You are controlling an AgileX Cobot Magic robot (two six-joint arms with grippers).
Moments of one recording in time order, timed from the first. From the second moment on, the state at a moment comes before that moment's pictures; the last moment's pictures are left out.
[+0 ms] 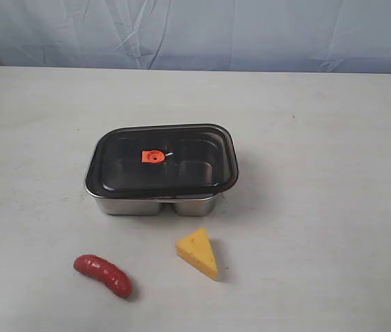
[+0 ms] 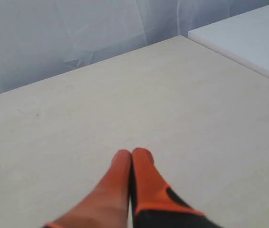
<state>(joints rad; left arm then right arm) -0.07 0.01 0.00 0.00 0.19 0.03 -0.21 0.01 0.00 0.19 0.37 0.02</state>
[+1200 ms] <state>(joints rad) -0.07 0.01 0.00 0.00 0.19 0.03 -0.21 1.01 -0.91 1.06 0.76 -0.54</state>
